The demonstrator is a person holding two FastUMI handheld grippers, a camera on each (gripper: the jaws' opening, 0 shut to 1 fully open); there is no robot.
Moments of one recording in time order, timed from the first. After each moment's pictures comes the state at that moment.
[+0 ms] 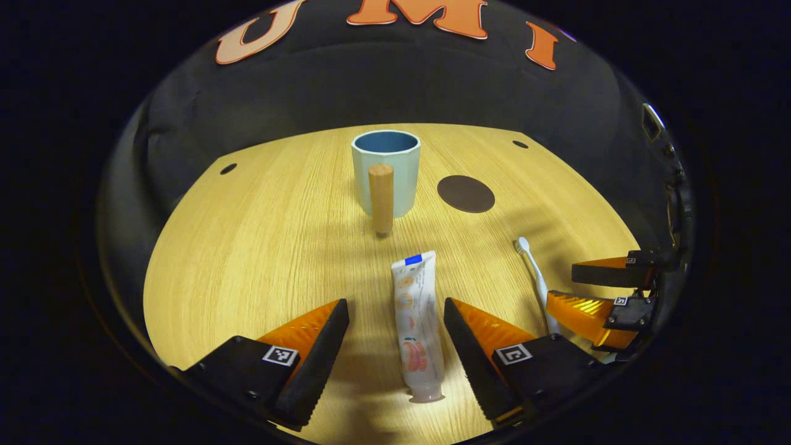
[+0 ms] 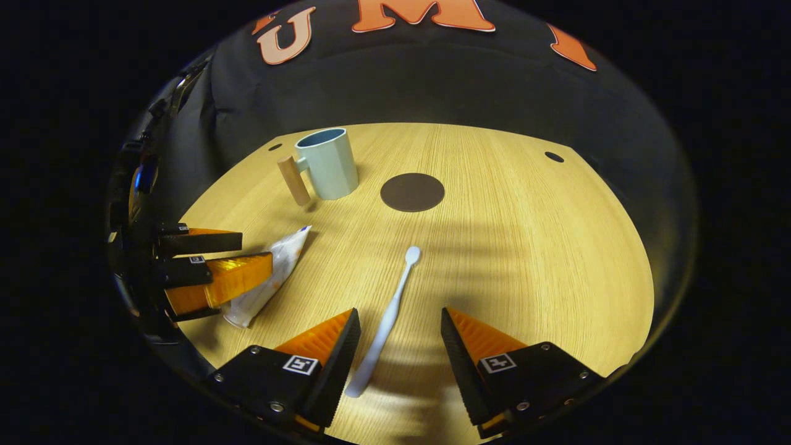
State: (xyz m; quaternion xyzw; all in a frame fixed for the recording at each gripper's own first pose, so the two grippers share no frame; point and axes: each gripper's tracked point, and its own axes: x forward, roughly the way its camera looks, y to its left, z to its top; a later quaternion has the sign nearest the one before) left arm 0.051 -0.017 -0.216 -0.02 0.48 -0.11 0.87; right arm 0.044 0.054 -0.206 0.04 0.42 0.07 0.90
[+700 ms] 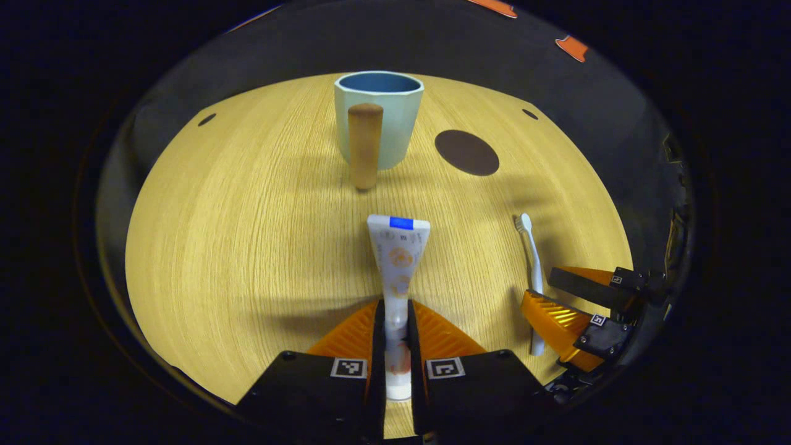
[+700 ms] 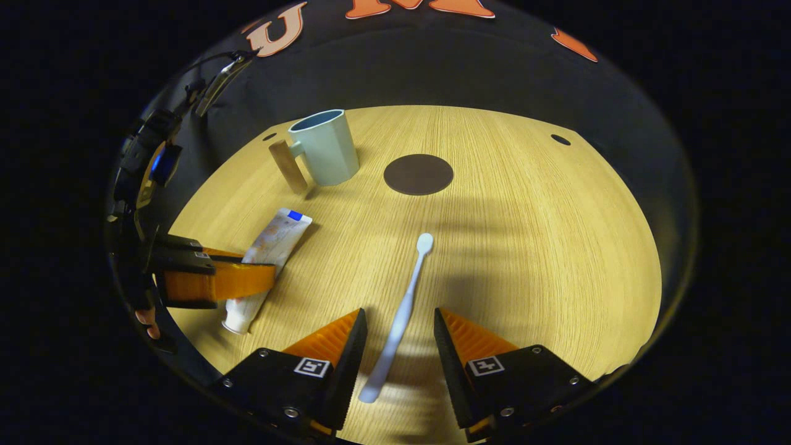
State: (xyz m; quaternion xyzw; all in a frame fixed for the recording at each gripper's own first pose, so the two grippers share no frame) left arm 0.050 -0.021 -0.202 -0.06 0.58 -0.13 0.80; right arm 0.044 0.068 -0.218 0.05 0.46 0.08 0.88
